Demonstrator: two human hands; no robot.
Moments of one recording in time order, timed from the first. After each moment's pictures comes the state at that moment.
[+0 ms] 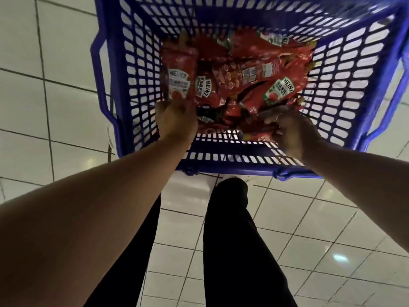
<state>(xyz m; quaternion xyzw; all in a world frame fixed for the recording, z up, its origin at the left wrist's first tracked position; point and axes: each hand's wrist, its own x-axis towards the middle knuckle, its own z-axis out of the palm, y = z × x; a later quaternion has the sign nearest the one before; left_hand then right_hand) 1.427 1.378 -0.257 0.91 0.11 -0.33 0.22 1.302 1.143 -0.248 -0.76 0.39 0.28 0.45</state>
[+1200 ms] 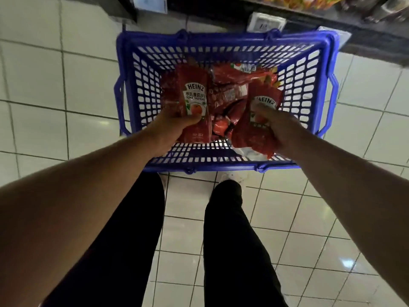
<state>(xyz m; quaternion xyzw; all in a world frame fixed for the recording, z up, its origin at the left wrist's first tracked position) 1.475 1.384 -0.168 0.62 0.12 -0.58 0.52 1.342 1.149 -0.137 -0.39 0.56 0.16 0.71</state>
